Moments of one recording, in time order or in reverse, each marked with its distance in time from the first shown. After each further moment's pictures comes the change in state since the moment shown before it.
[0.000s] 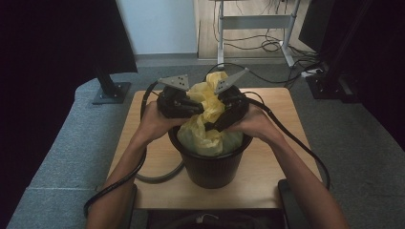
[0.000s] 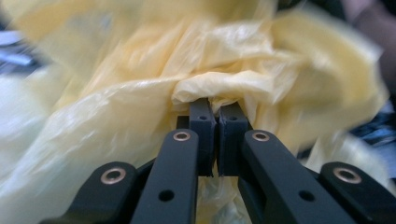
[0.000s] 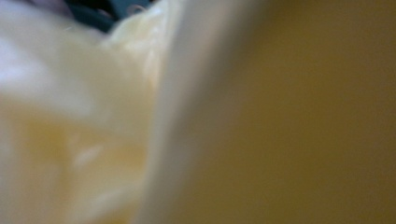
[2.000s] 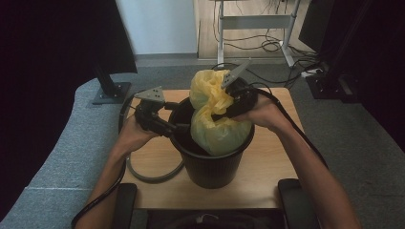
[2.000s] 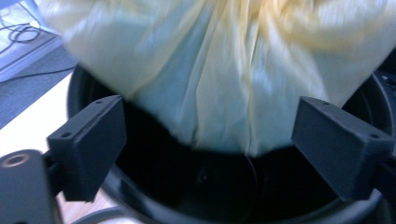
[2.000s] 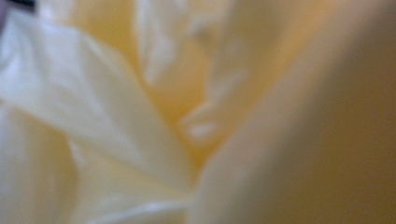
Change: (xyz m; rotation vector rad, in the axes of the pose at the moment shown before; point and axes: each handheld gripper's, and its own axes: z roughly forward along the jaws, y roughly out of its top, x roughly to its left) left arm 0.002 -0.065 -0.039 0.028 0.186 -0.089; right arm -0.017 0.007 -0.025 0.122 0.030 -0.042
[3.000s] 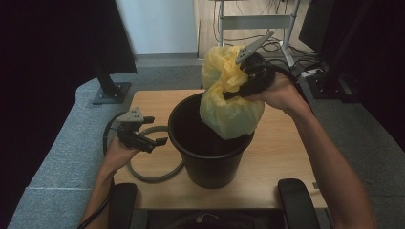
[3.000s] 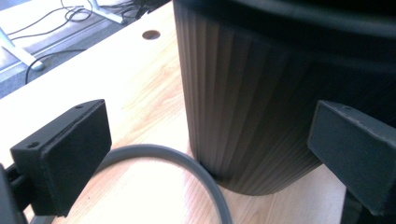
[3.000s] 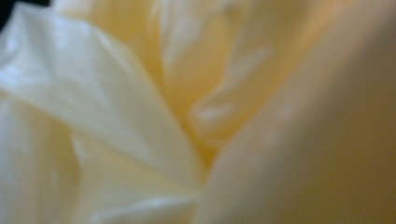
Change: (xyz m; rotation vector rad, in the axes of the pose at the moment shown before) left arm 0.018 -0.095 -0.009 -0.008 0.156 -0.092; right arm -0.006 0.025 -0.061 -0.022 -0.126 0.005
